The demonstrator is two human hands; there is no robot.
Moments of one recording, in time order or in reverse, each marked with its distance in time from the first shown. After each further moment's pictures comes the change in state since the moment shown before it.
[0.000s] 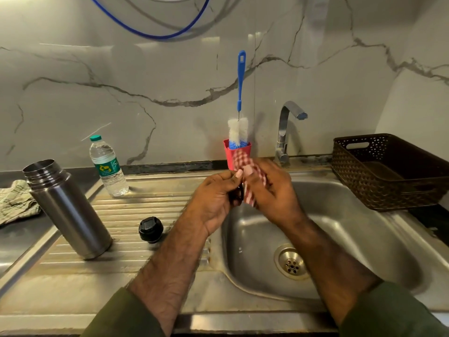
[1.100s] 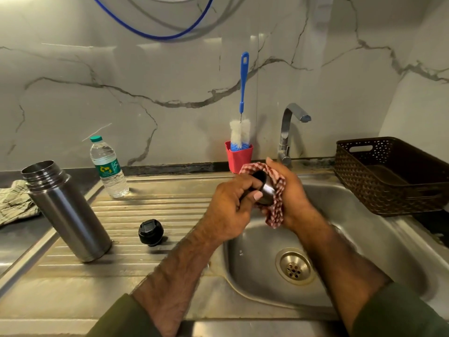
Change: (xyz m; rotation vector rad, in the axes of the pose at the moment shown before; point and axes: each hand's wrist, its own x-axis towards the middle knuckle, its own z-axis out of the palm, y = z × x) left_hand -0.001 -0.017 0.009 0.943 -0.021 0.740; right_hand 0.015 0.017 -0.007 0.736 -0.077 0.788
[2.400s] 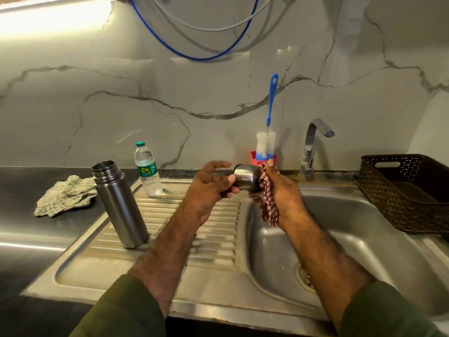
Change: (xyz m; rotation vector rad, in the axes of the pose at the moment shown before) left_hand 0.003 -0.006 -0.094 -0.627 0.216 -0.623; right_hand -0.011 -0.004 0.067 -0.085 0.203 -0.064
